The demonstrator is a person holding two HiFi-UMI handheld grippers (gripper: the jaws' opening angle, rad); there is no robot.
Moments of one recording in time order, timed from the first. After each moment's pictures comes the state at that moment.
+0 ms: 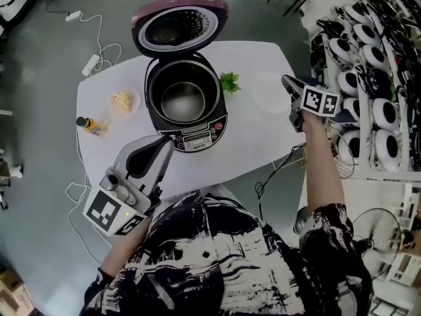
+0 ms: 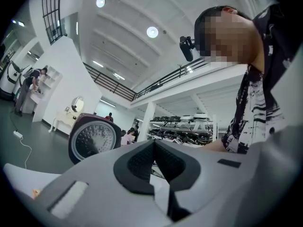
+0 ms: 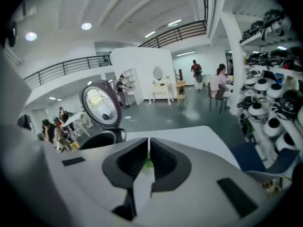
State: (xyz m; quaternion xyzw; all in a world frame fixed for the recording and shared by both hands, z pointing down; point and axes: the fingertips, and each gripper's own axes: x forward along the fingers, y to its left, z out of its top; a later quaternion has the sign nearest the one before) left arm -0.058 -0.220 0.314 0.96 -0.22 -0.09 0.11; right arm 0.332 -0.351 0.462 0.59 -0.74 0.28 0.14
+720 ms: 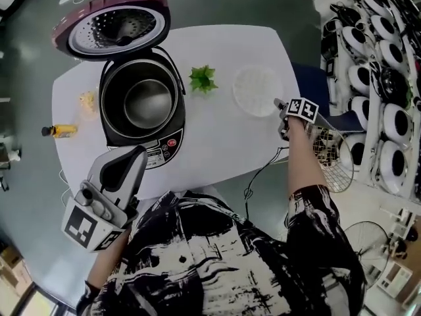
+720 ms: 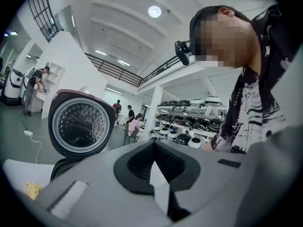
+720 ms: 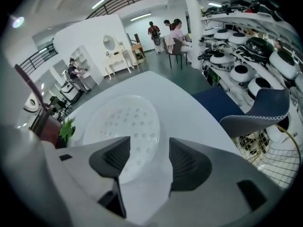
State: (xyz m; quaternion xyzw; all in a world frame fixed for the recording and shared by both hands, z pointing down) left arm 0.073 -0.264 0.351 0.96 -0.26 0.01 0.14; right arm 0.557 -0.313 0.730 0.66 -0.53 0.49 0.21
